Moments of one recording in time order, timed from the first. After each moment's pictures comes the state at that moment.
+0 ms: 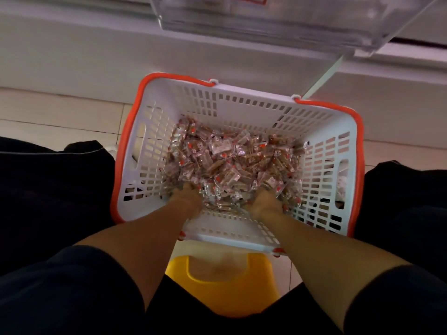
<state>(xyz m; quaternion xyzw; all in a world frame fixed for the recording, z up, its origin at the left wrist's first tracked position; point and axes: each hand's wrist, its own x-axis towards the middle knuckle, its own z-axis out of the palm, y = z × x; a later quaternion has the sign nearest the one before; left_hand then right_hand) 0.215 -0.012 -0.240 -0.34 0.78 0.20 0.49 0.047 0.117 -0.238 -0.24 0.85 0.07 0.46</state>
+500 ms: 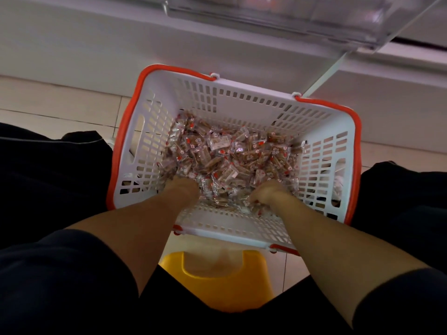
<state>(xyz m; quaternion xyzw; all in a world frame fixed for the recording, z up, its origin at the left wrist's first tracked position) 0.204 -0.025 -0.230 -0.33 0.79 0.17 0.49 0.015 0.100 -0.216 -0.13 0.83 0.03 0.54</state>
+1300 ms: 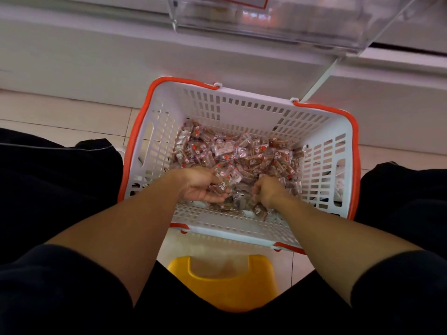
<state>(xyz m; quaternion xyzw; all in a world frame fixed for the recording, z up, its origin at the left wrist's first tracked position) 0.186 -0.041 -0.179 -0.50 0.28 0.79 0.21 0.015 0.103 -0.227 -0.35 0.82 0.03 0.46</state>
